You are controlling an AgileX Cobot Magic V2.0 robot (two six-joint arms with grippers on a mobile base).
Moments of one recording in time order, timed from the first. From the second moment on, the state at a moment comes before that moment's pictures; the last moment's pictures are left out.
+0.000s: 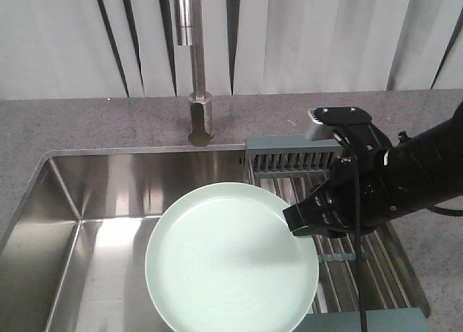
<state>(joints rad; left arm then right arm) 0.07 -0.01 -0.04 0.01 -0.02 -0.12 0.37 1.34 -1.06 0.51 0.95 -0.29</state>
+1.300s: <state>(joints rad) 0.07 0.69 -0.64 0.01 0.48 -0.03 0.37 1.34 -1.06 0.51 0.95 -0.29</state>
